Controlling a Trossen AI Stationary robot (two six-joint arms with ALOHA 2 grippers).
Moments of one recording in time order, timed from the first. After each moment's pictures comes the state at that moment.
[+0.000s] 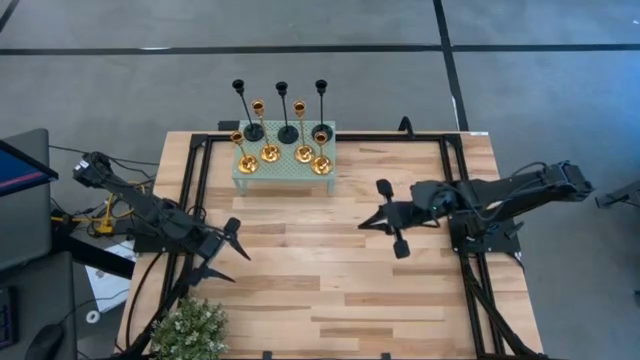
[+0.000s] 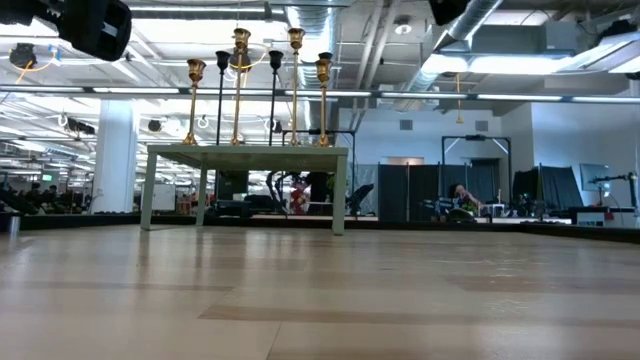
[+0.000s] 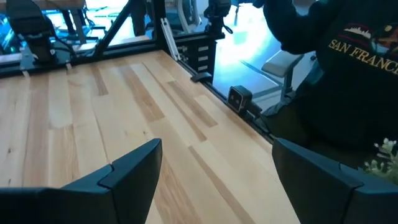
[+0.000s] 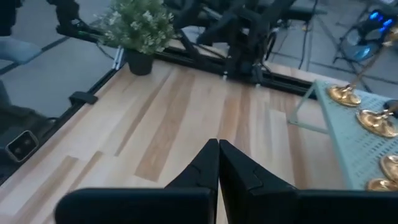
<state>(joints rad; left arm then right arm) -0.57 0.39 0.35 -0.08 -0.01 0.02 0.18 1.09 0.89 -0.18 0.01 -0.16</state>
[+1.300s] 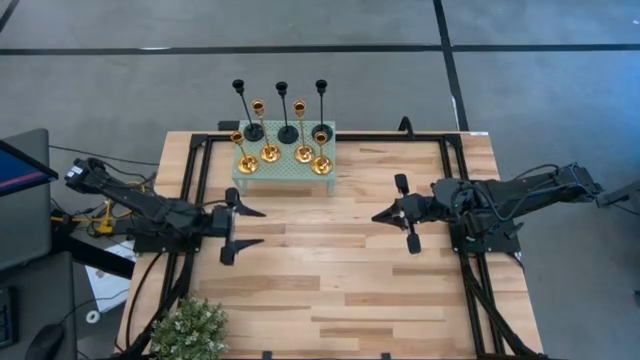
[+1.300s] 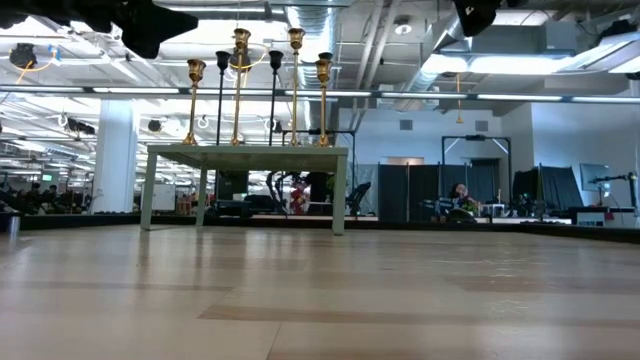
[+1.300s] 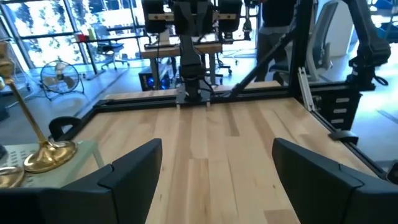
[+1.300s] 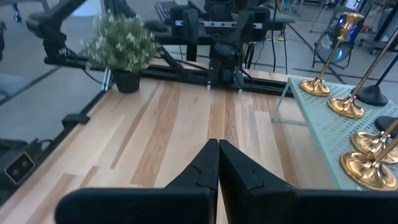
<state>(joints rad) -0.45 0.46 0.35 0.21 -0.42 0.09 0.19 0.90 0.73 -0.11 0.09 -0.07</state>
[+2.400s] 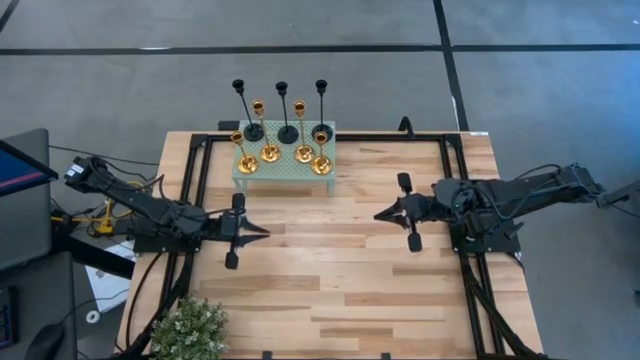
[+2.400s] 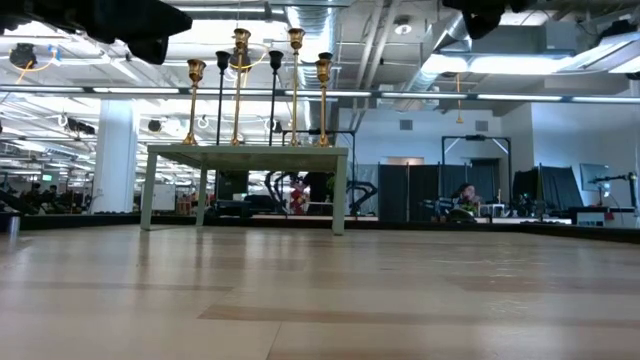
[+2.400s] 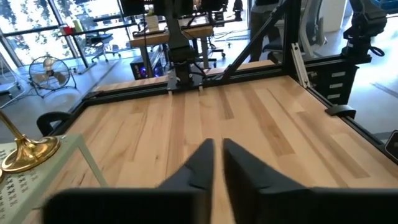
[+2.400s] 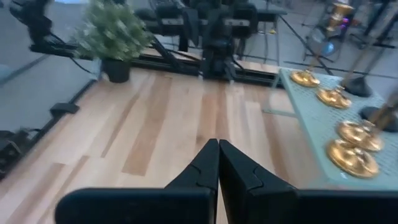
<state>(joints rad) -0.45 0.55 0.35 0.23 -0.39 0.13 0.19 0.88 0.73 -0.16 0.12 -0.09</state>
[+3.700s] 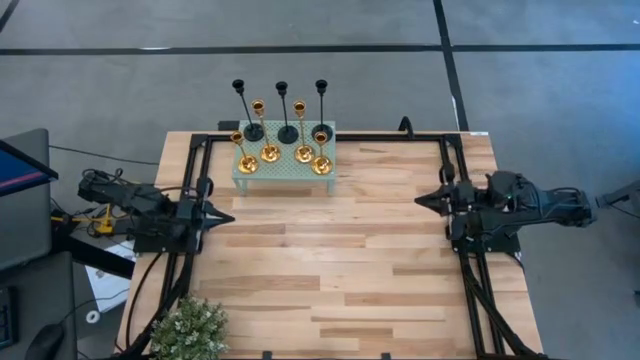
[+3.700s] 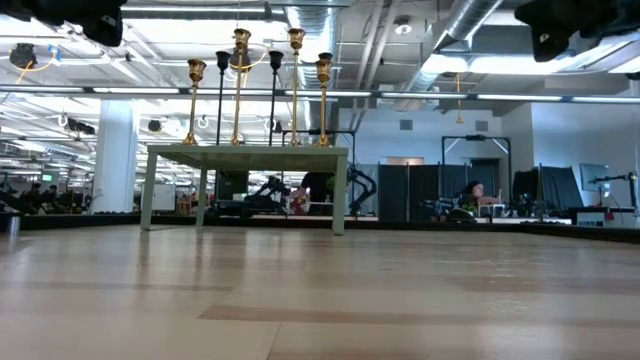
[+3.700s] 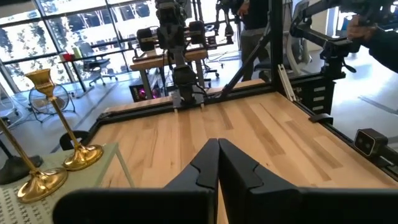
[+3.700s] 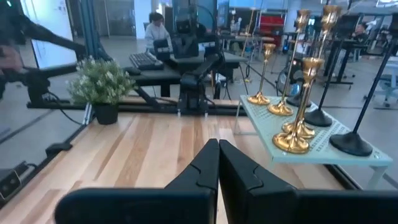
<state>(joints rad) -0.45 0.01 0.41 -0.32 -0.34 0.18 0.06 0.22 0.45 -0.29 0.09 -0.05</state>
